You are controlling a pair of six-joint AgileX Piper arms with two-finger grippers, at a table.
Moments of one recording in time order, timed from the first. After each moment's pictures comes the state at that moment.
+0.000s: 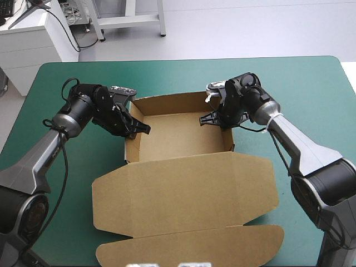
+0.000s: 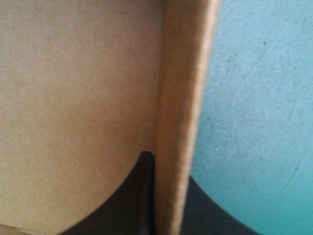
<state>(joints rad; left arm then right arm) -0.30 1.71 -1.49 -0.19 1.11 0.11 0.44 1.90 -1.75 -0.01 1.16 0.21</state>
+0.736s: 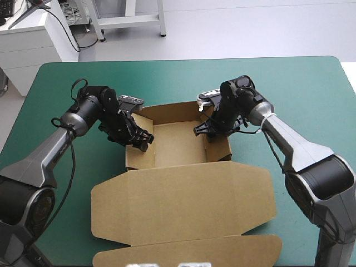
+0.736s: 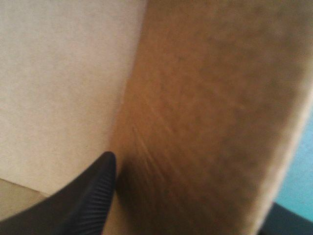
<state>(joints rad) -0.31 1.77 -1.49 -0.23 1.21 0.18 0.45 1.95 -1.75 0.10 1.20 0.04</state>
